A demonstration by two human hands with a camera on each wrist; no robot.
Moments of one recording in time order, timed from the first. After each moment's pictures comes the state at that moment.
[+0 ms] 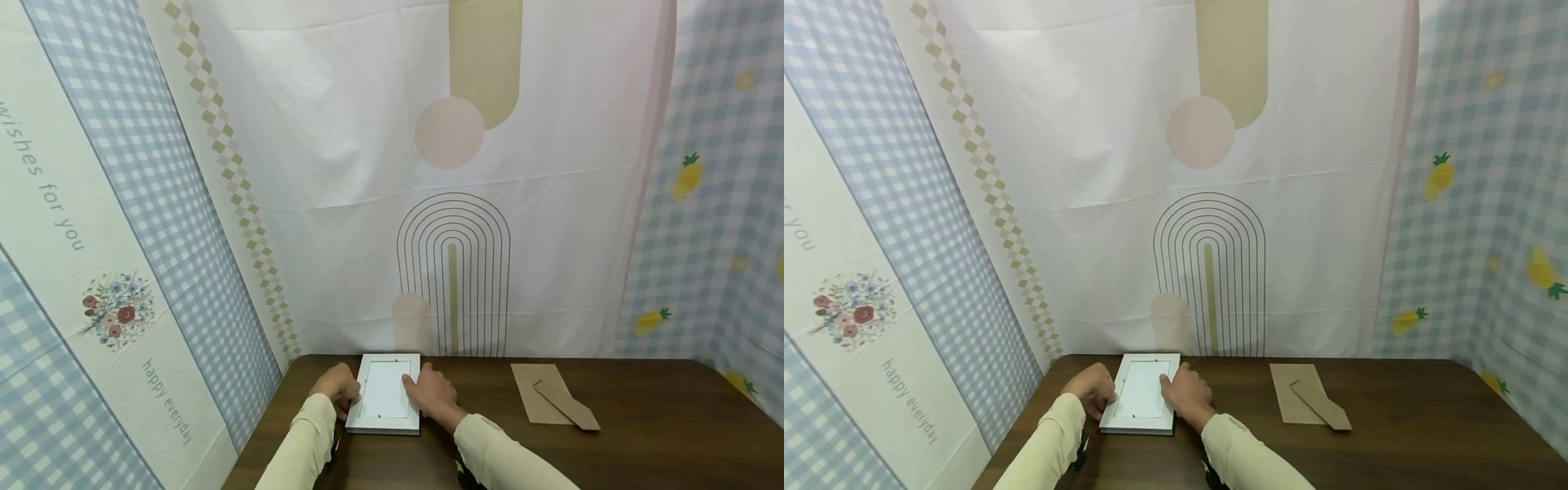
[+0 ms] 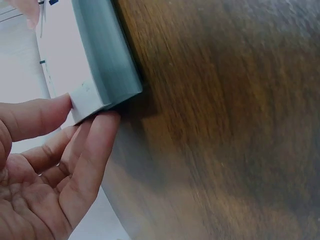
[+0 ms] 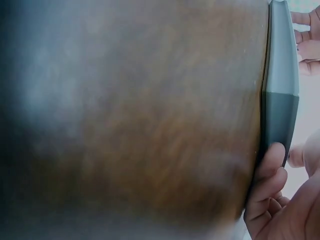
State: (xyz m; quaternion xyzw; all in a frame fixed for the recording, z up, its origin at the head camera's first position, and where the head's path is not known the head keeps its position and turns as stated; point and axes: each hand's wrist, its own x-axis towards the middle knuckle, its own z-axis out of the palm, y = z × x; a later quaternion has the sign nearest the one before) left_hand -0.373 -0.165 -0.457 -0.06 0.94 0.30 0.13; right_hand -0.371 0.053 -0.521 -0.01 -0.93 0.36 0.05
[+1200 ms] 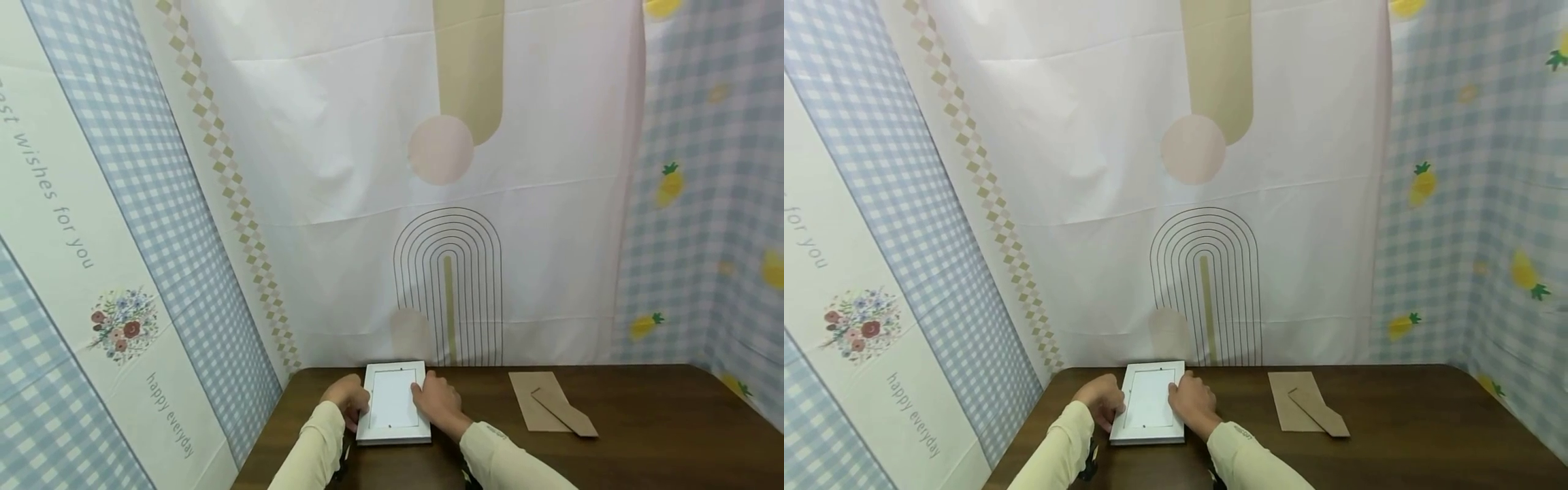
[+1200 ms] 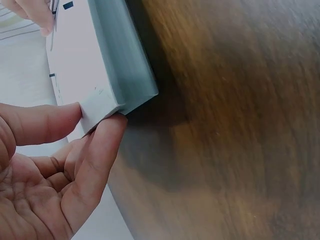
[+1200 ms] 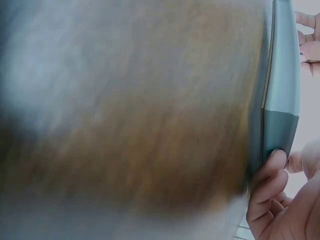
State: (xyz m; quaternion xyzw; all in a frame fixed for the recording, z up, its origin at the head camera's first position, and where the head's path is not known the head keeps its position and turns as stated) left_hand -0.365 -0.145 -0.454 -0.03 0.94 0.33 0.13; right_hand -0.366 0.066 -0.519 -0.01 -0.94 0.33 0.11
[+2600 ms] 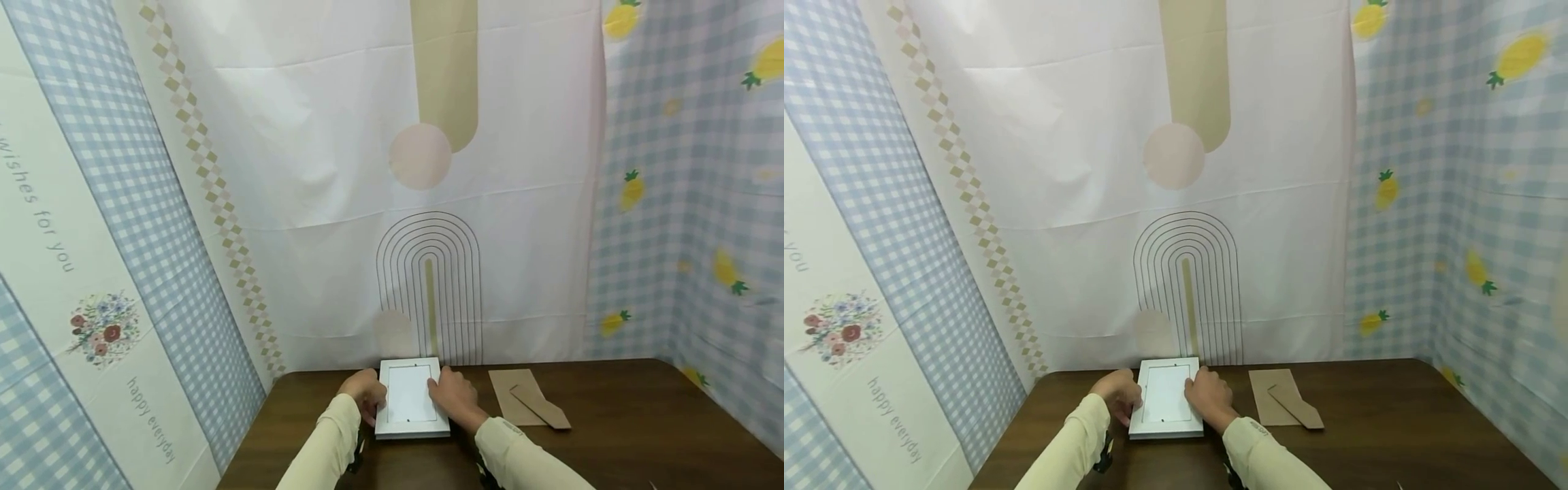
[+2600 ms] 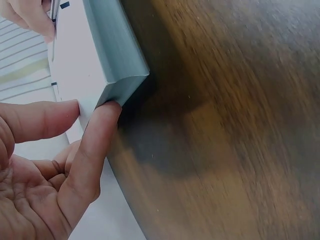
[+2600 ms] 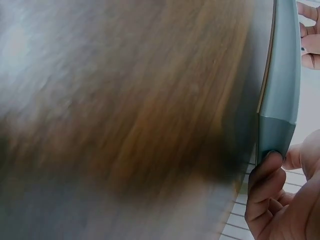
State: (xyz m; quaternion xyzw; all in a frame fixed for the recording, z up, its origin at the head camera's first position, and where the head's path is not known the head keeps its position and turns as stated) left_hand -0.366 -0.082 -0.446 0.01 0.92 0.36 0.16; right_hand -0.355 0.134 -0.509 -0.03 -0.94 0.31 0.12
